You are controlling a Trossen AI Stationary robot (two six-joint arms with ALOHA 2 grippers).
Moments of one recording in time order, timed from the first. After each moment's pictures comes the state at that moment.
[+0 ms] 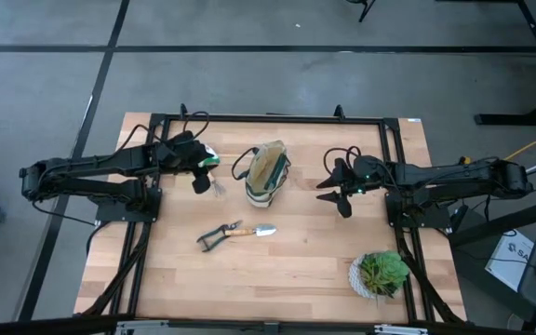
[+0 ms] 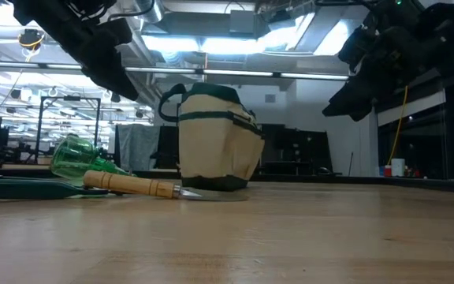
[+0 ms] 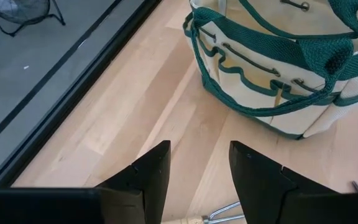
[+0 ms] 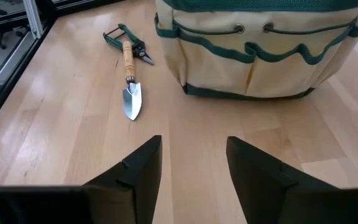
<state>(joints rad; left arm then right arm) 0.29 0.83 0.61 -0.44 -0.21 -0.04 -0.13 0.97 0.40 0.04 -0.18 0.14</state>
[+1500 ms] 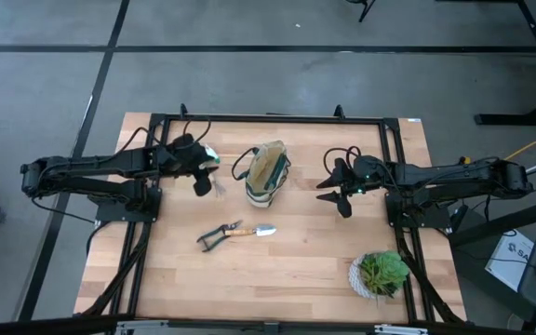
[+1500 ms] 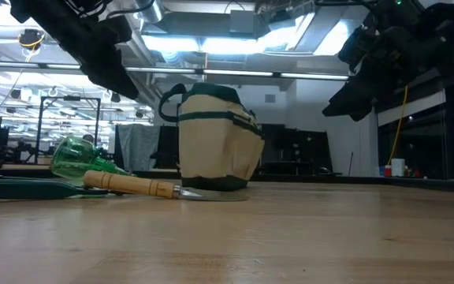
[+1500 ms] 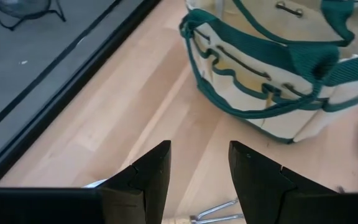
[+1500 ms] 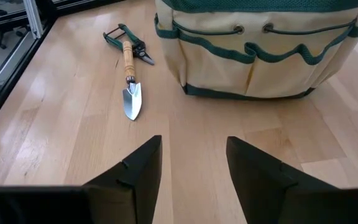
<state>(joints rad) 0.23 0.84 0.61 -0.44 -0.26 -0.12 -0.13 0.97 0.40 0.04 -0.19 0.14</state>
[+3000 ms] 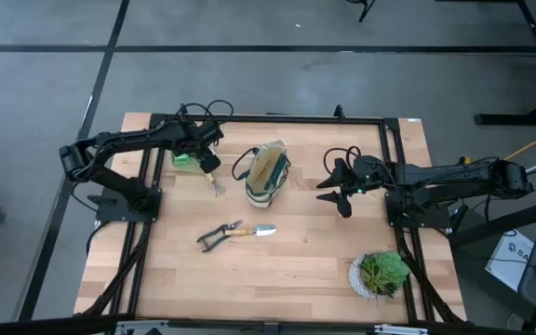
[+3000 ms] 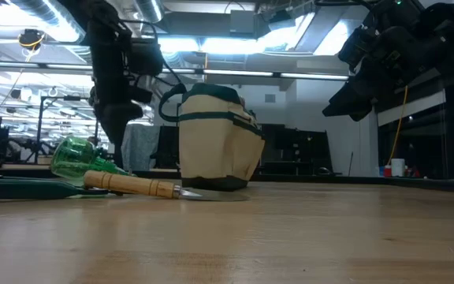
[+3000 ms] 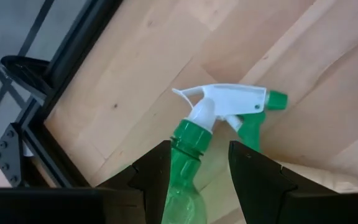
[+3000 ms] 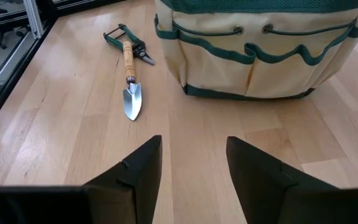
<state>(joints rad) 0.57 1.39 0.87 -0.79 -0.38 -0.13 -0.13 0.97 0.40 0.04 -0.19 0.14</state>
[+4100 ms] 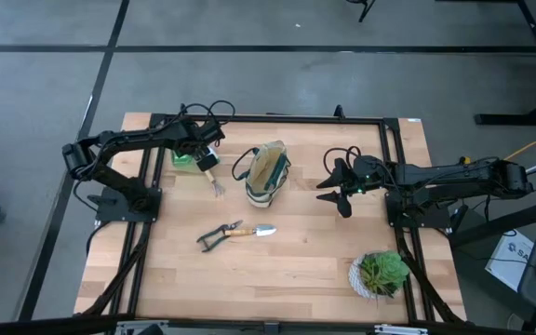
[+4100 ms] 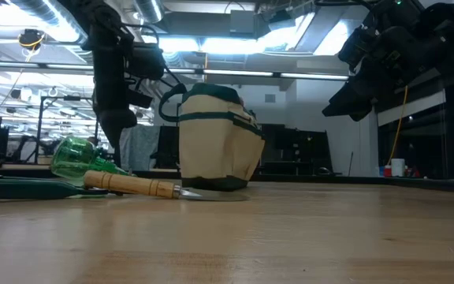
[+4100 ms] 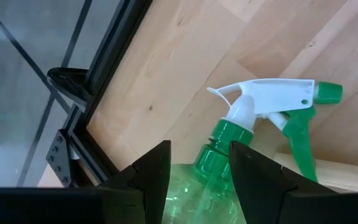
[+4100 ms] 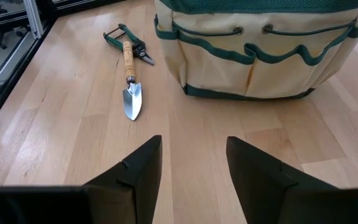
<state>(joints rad) 0.57 1.41 0.87 -0.79 -0.51 -0.03 -0.13 0.97 0.40 0.04 -0.19 0.14</state>
